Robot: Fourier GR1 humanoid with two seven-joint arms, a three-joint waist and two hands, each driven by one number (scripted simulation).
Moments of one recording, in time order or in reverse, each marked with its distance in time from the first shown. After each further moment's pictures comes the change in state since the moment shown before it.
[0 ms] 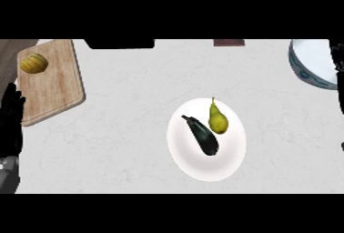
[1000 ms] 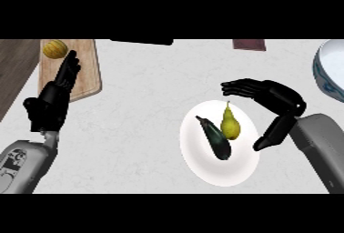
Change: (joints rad) left arm -0.219 -0.059 -0.211 -0.140 -0.085 -0.081 0.106; right arm -0.207 0.090 0.249 0.589 -0.306 0.934 -0.203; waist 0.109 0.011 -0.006
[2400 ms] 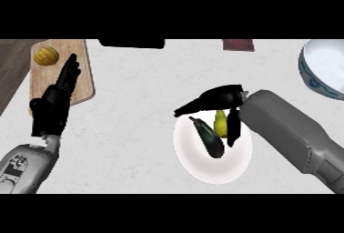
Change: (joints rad) left arm 0.028 -0.016 -0.004 -0.058 -0.062 0.034 0.095; right arm -0.404 0.072 0.575 0.226 0.662 -0.072 -0.240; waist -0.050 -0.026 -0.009
